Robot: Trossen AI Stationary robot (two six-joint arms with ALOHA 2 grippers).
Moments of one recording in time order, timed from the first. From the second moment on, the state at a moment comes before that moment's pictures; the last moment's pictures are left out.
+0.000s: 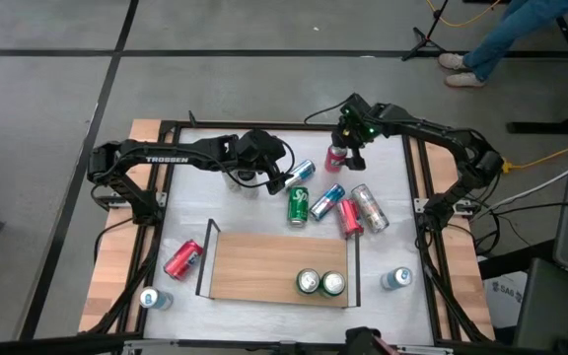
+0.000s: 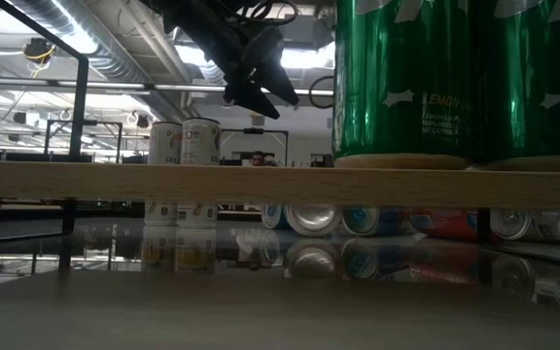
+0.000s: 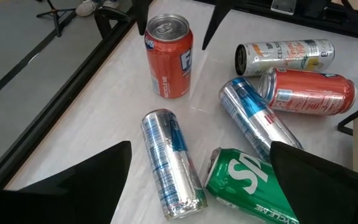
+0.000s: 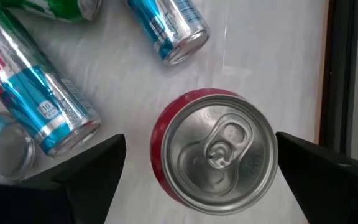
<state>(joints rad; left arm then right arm) 0.25 1.57 1.19 -0.28 -0.11 -0.11 -0.71 1.61 1.19 -0.75 -0.30 -0.81</state>
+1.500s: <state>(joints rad) 0.25 1.57 1.19 -0.28 -0.11 -0.10 -0.70 1.66 1.19 -0.75 -0.27 -0.77</state>
